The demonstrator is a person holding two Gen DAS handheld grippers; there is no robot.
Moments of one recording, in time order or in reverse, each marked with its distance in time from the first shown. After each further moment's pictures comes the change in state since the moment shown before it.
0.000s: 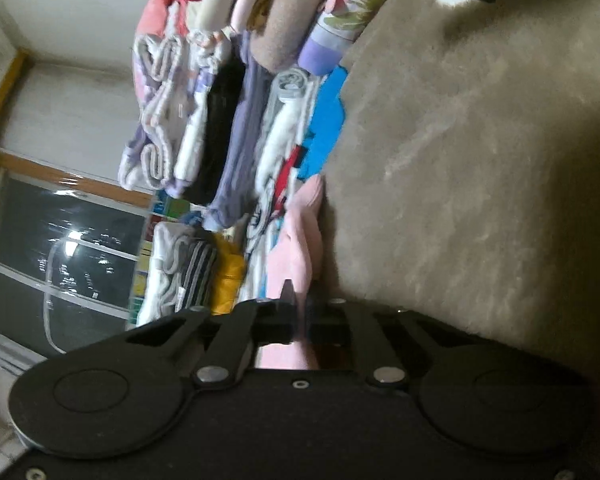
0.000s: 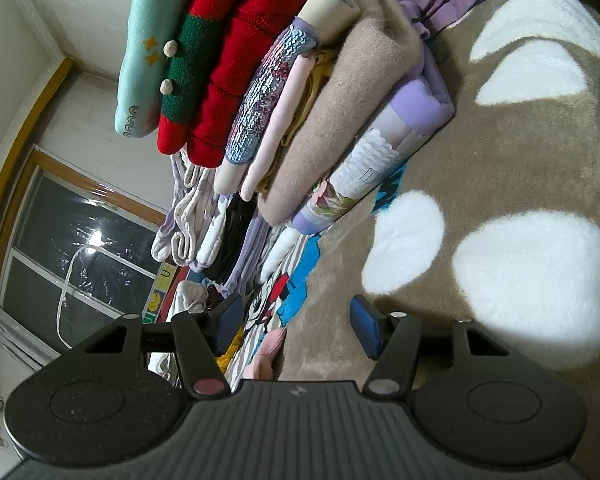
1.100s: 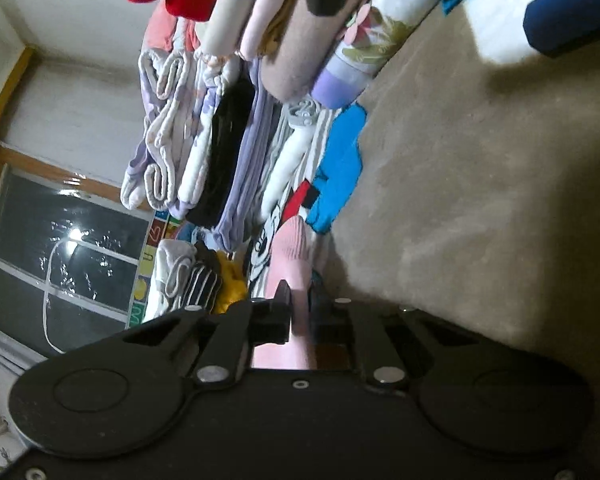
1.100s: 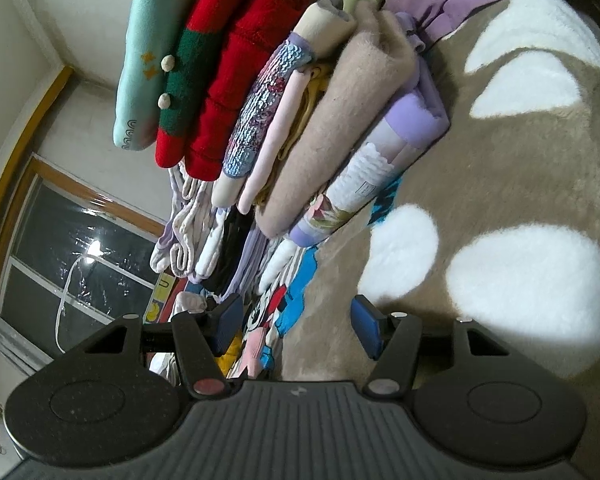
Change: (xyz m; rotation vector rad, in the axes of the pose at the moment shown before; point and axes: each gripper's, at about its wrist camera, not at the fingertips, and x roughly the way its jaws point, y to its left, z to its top) left arm 0.008 0.000 0.028 -0.036 -0.006 0.010; right arm -0.005 -0.003 0.002 0.005 -0.033 -0.005
